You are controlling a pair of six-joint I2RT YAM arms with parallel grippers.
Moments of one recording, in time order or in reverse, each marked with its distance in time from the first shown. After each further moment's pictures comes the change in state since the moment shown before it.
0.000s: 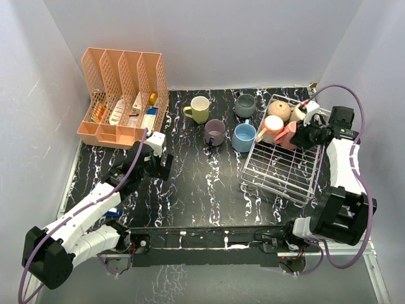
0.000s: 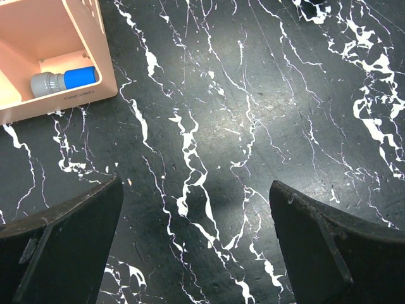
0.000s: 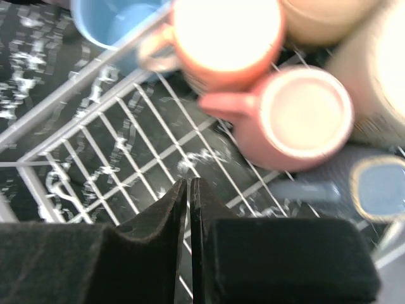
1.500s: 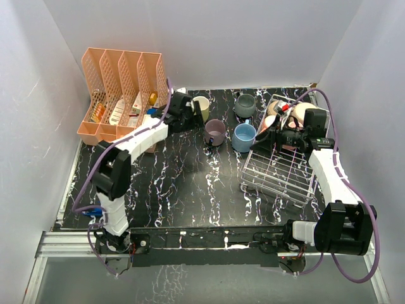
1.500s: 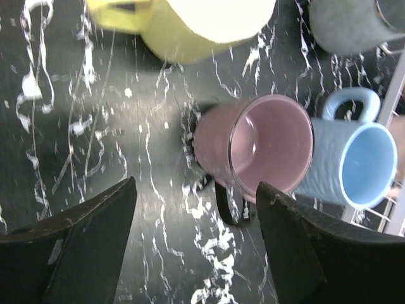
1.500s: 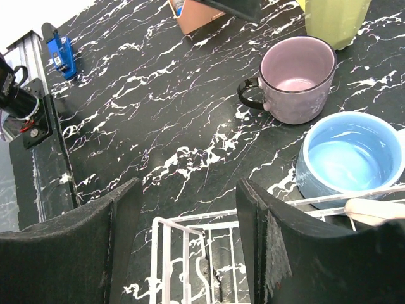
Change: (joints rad) left arm 0.008 0.868 0.769 0.024 0.082 -0.600; right arm 0.279 -0.108 -0.149 0.292 -0.510 0.282
